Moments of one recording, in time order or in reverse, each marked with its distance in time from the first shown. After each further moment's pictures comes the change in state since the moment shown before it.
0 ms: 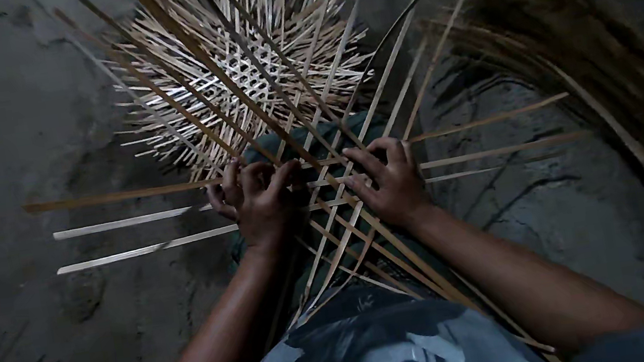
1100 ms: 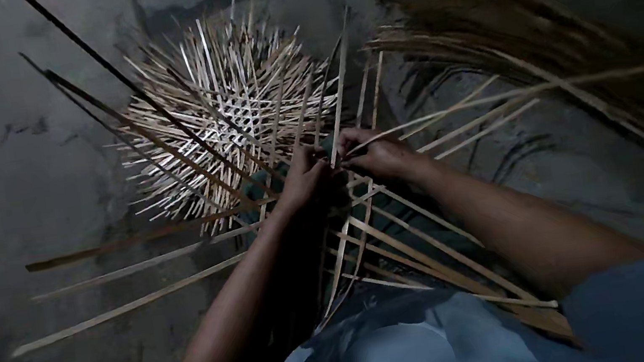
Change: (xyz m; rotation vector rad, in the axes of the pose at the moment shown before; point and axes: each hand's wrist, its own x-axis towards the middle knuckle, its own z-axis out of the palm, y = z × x) left_hand 0.094 0.058 0.036 -1.009 -0.920 -0.149; right_hand 0.058 0.035 -0.040 0.513 -0.358 0.261
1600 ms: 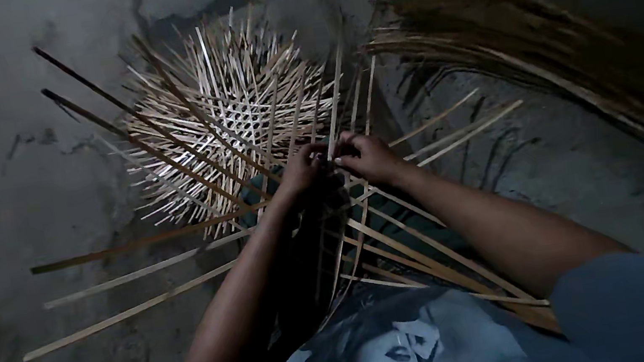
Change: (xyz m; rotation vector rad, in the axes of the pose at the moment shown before) left_hand 0.005 0.026 -0.001 0.171 -0.030 -0.197; right_hand -0.004 -0.001 0.015 0.096 0.119 0.064
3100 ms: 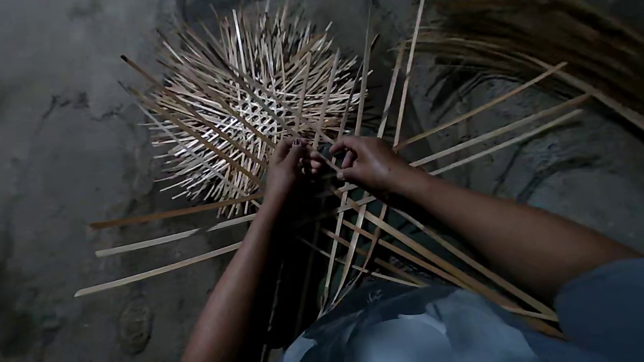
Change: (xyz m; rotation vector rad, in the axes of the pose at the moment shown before) left_hand -0.033 -0.037 -0.029 -0.767 0.240 0.188; right_hand 0.010 -0.033 0.028 -0.215 -0.142 0.010
